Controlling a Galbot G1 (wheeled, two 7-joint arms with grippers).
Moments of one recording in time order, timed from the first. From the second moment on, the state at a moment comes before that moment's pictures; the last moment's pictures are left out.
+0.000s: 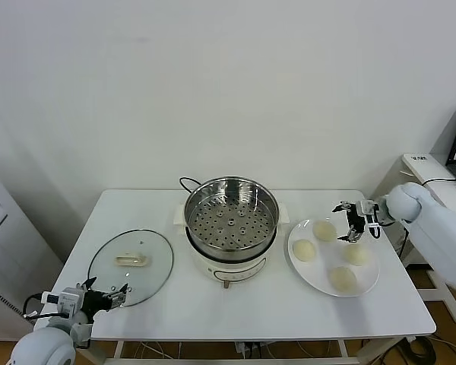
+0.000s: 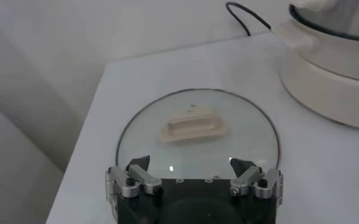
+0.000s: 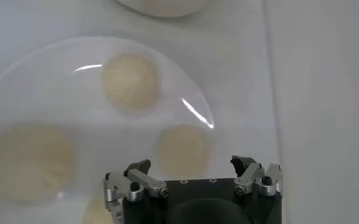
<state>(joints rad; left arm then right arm) 1.45 -0.88 -0.49 -2.00 -0.56 0.60 -0.21 -0.07 0.80 -0.47 0.85 -0.22 0.18 -1.02</state>
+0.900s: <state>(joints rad) 1.44 -0.87 -0.48 -2.02 -0.55 0.63 -0.21 -0.03 1.00 -0.47 0.57 -0.38 0.23 -0.98</state>
